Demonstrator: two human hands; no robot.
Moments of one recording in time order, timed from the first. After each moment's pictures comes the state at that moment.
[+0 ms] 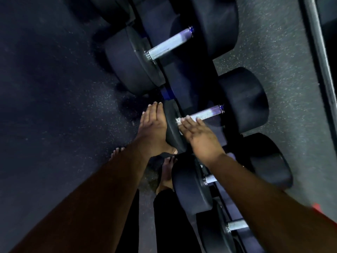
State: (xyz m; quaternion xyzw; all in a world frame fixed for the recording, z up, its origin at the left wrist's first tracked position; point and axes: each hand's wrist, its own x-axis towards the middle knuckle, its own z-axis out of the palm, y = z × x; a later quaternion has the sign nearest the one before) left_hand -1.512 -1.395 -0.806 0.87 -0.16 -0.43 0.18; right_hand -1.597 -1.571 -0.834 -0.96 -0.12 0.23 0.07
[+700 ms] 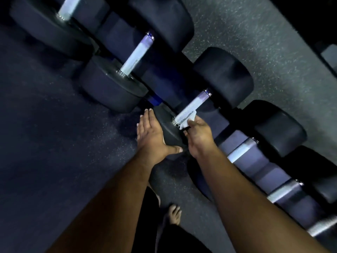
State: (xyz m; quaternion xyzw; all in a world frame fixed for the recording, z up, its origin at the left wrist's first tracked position) left_hand -1.512 -1.387 -0.812 0.87 -0.20 -0.40 0.20; right_hand -1.585 -1.505 -0.815 -0.37 0.61 -0.04 0.70
